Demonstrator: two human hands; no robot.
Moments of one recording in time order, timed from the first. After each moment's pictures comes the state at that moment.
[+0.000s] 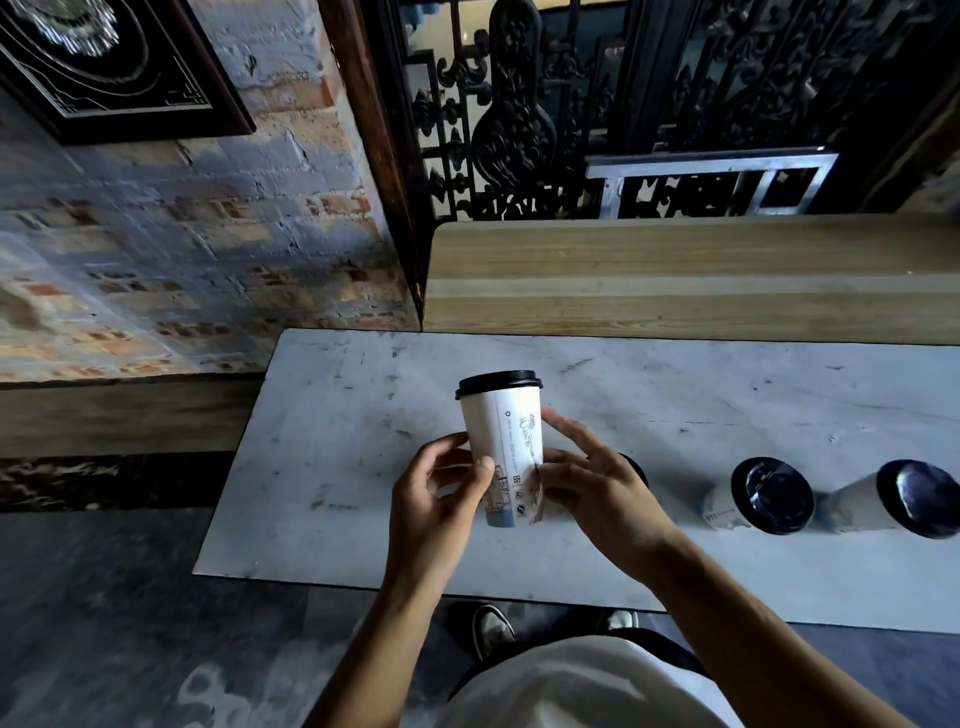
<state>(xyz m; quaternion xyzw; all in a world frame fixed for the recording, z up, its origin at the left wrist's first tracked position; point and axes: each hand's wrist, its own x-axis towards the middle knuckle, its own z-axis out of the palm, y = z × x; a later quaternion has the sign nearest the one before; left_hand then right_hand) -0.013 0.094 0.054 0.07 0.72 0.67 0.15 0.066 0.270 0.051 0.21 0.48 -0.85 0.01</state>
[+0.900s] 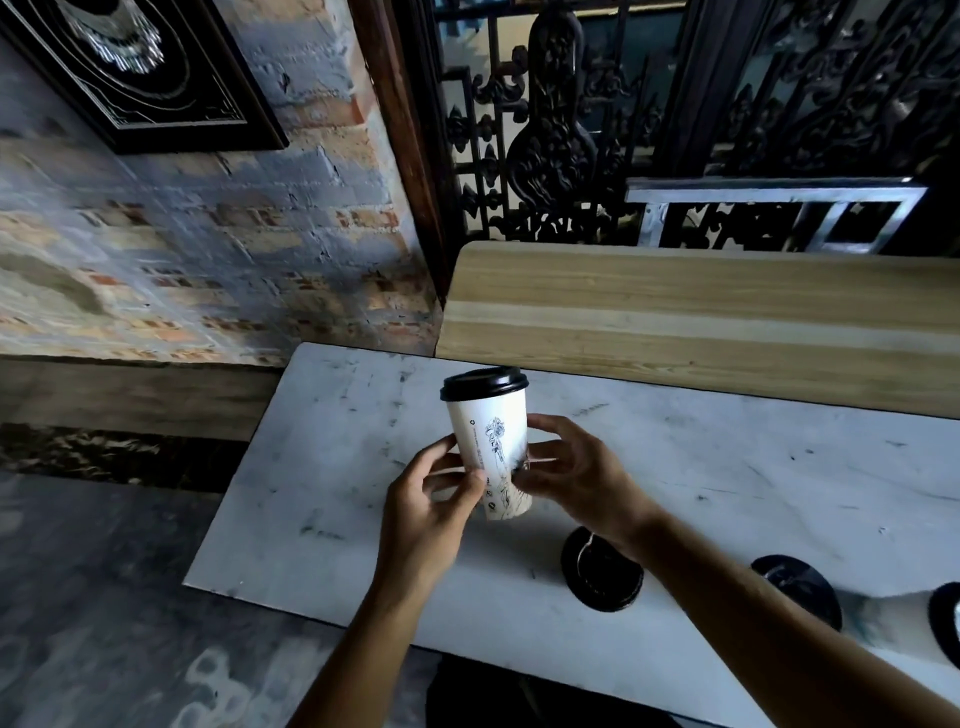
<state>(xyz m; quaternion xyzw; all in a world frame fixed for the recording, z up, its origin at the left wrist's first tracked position) -0.056 0.144 0.053 0.03 0.79 0.59 0.14 -0.012 0.339 0.059 0.19 0.69 -0.70 0.08</state>
